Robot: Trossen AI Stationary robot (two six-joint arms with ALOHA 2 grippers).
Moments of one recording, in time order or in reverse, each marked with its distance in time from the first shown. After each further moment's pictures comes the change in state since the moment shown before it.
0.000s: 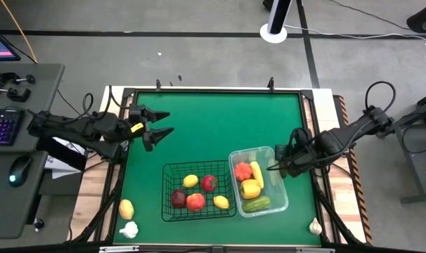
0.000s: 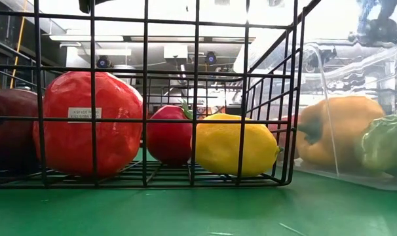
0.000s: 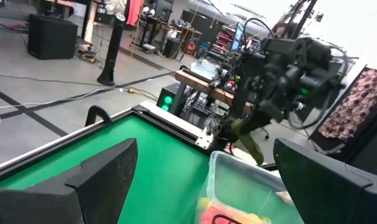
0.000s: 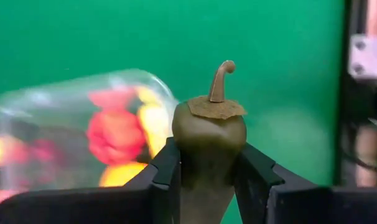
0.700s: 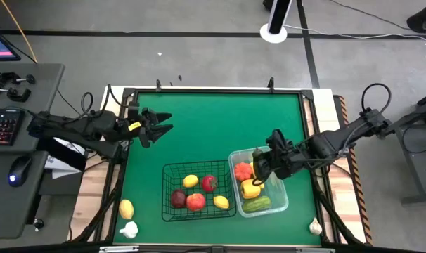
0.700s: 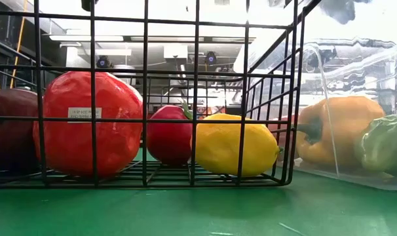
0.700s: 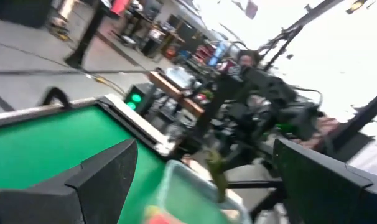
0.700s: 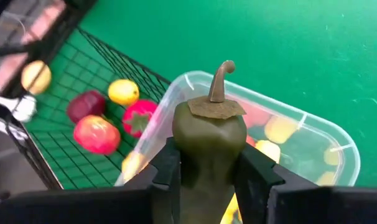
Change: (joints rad) left arm 0.009 0.009 0.000 0.082 0.063 -0.222; right arm -0.023 0.077 0.026 0.495 0.116 -0.748
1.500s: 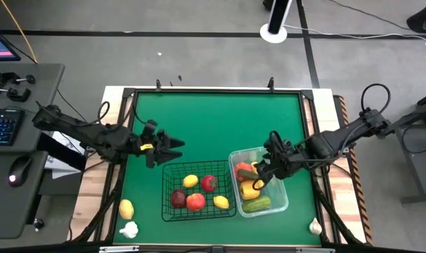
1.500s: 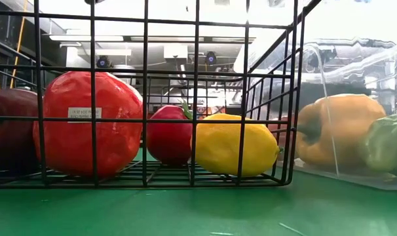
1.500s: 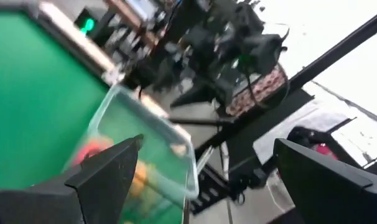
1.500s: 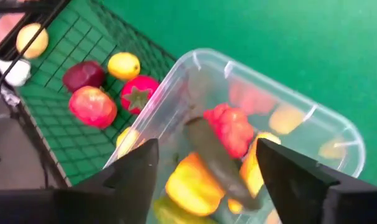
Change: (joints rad) left arm -0.150 0.161 0.007 0.063 0.135 -0.213; right arm -0.008 0.006 0.000 -0.002 -0.062 -0.094
